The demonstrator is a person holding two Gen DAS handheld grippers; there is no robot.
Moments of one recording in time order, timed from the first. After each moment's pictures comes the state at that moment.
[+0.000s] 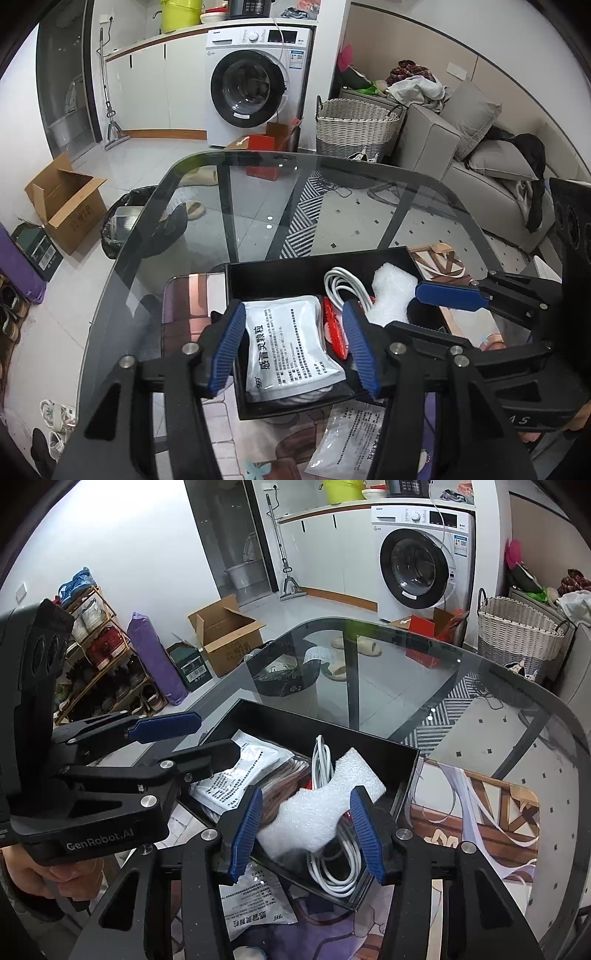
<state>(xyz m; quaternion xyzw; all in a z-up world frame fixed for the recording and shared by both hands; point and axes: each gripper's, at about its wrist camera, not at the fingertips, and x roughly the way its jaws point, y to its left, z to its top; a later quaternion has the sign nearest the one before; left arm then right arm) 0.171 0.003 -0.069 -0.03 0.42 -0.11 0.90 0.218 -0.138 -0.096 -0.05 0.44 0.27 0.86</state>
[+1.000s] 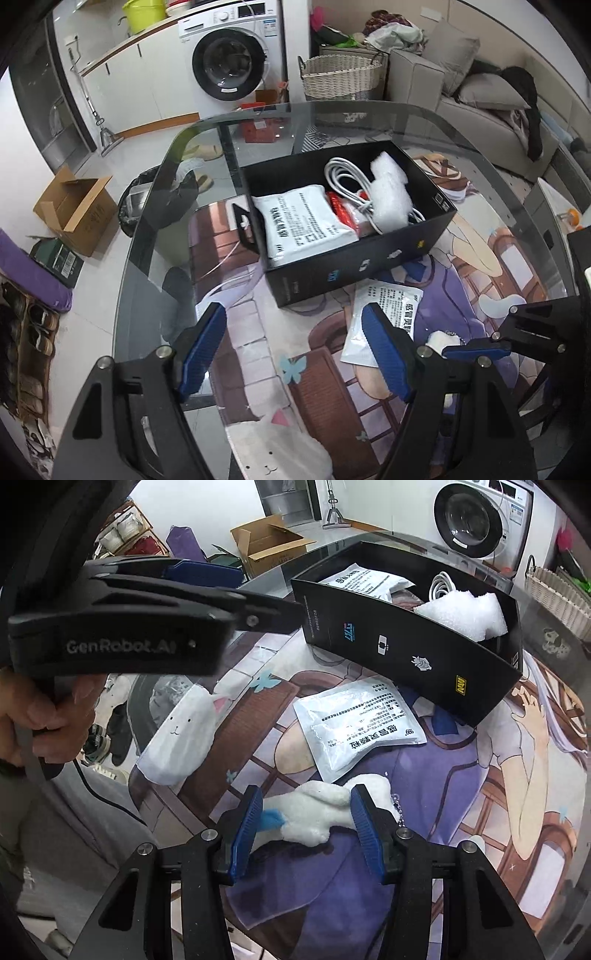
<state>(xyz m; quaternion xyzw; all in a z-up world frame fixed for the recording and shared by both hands) 0.099 0.008 -0.088 0.08 0.47 -0.12 0.87 0.065 -0.104 -0.147 -0.13 0.54 0.31 0.77</state>
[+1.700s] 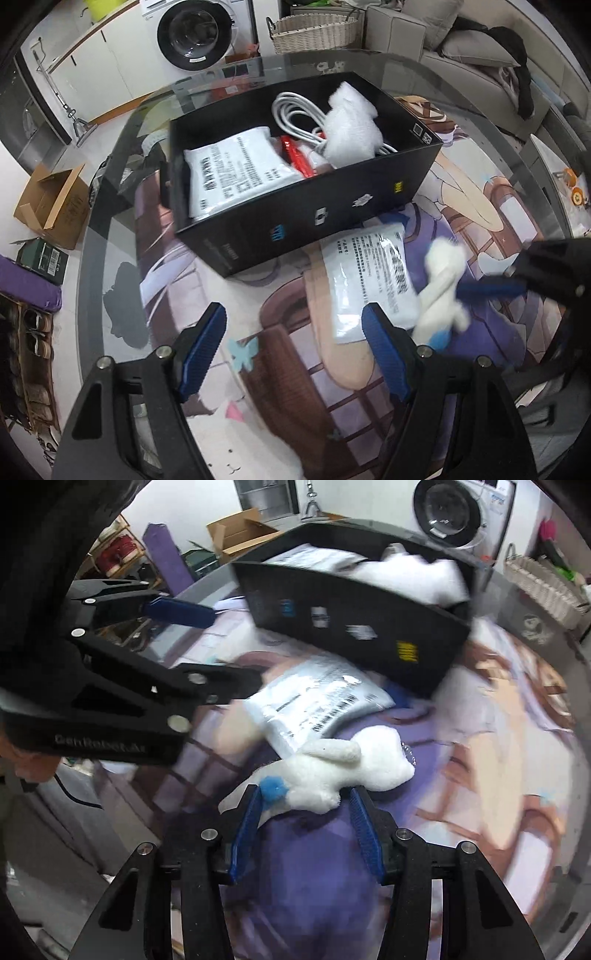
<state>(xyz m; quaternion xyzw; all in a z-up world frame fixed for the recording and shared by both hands) 0.106 -0.027 -0.129 0.11 0.54 -0.15 0.82 0.079 -0.120 -0.157 -0.14 0.55 0.27 0.78</state>
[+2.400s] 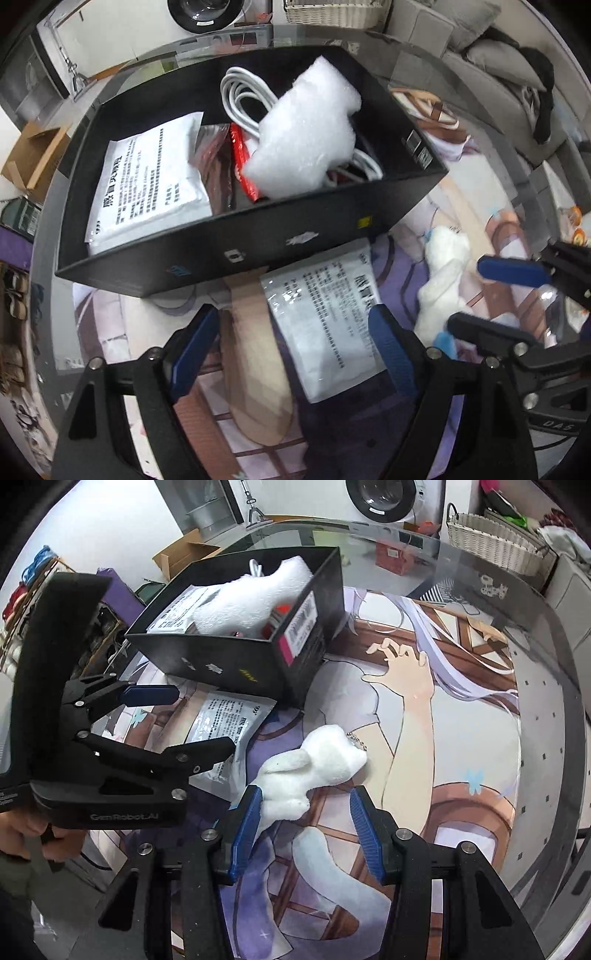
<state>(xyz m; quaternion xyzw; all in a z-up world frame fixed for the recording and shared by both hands) 0.139 -0.081 -0.153 0.03 0.59 -0.13 0.80 0.122 -0.189 -0.136 -0.06 0.58 0.21 0.79</state>
